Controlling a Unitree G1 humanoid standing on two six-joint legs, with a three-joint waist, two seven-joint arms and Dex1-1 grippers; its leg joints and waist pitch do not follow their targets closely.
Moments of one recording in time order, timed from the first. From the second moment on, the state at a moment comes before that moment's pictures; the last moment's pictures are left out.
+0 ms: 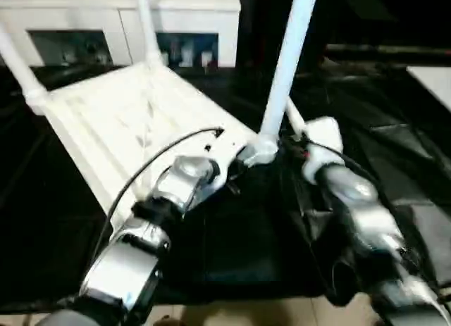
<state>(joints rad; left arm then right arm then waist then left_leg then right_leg) -0.85 0.06 -0.15 0.87 -0.02 0.26 -0.59 -0.41 -0.25 0.05 0.23 0.07 0.28 0.25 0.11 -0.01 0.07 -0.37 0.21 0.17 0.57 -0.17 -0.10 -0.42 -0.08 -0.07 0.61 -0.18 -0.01</state>
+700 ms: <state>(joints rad) -0.61 0.67 -0.03 0.27 0.18 0.55 -0.54 -0.47 -0.14 0.14 0.36 0.06 0.42 0.27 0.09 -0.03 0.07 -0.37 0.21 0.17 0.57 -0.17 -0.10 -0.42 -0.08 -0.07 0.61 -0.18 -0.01</state>
